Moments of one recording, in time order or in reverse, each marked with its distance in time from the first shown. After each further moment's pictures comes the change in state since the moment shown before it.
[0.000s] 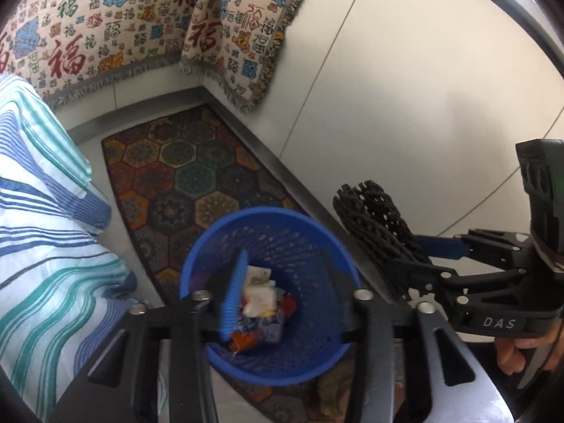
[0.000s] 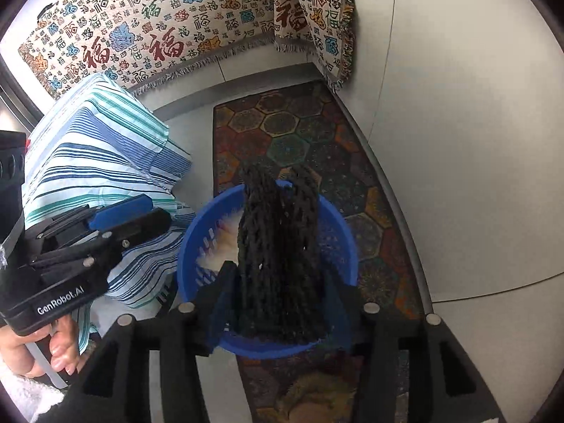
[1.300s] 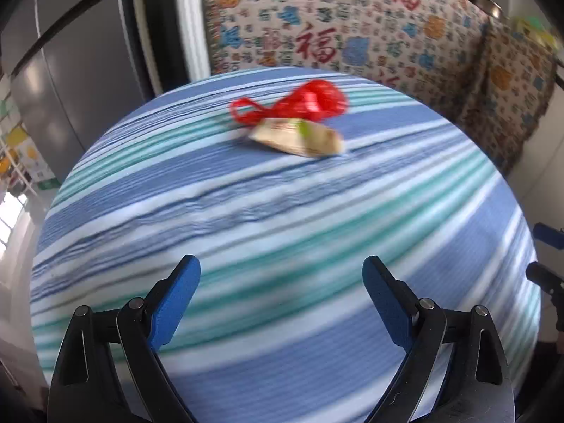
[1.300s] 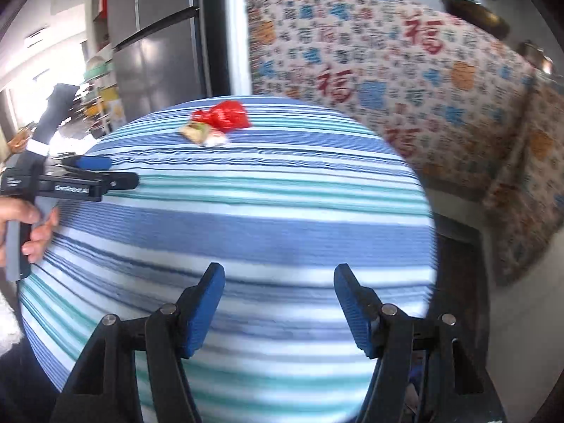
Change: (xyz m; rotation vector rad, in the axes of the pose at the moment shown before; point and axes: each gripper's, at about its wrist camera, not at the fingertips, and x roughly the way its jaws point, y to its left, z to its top) left arm -0.306 0.341 -0.100 -0.383 -0.142 0.665; right arm -0.031 0.371 0.014 -0.634 -0.295 0.299
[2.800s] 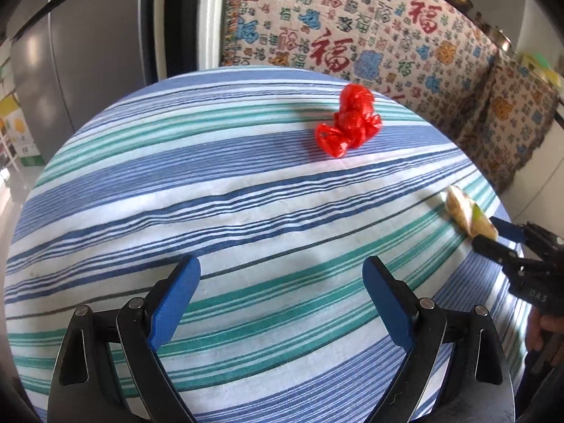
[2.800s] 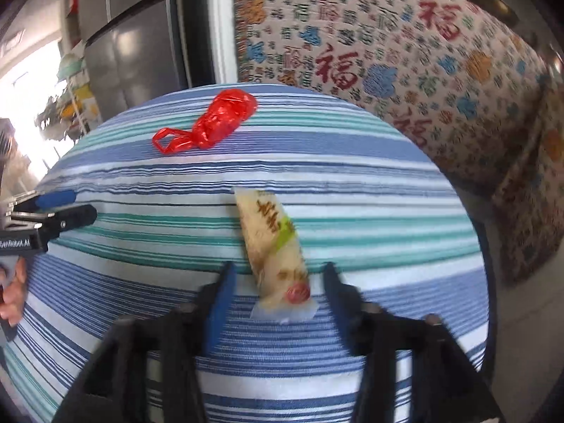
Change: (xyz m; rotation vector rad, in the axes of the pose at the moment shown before) left arm 0.014 0.034 0.002 -0.080 -0.019 -0.113; right arm 0.075 0.038 0.041 0.105 0.051 -0.088
